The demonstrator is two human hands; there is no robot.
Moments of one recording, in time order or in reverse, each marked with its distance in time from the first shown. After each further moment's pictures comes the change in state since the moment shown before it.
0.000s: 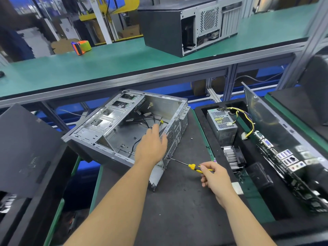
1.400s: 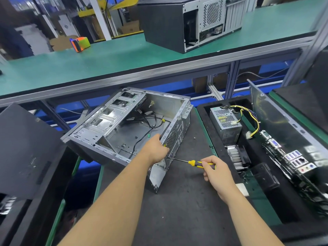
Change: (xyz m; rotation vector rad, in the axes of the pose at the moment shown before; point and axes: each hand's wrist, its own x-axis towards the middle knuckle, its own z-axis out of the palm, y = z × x) left_hand 0.014 -0.010 0.002 -0.411 -0.385 -0.205; right_hand 0.007 -0.015 0.006 -0.112 -0.018 -0.063
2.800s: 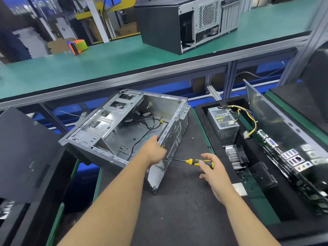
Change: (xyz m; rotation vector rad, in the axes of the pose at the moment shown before) left_hand 0.004 -0.003 0.003 0.029 0.001 -0.020; right_hand -0.006 -0.005 0.004 0.164 -0.026 0.010
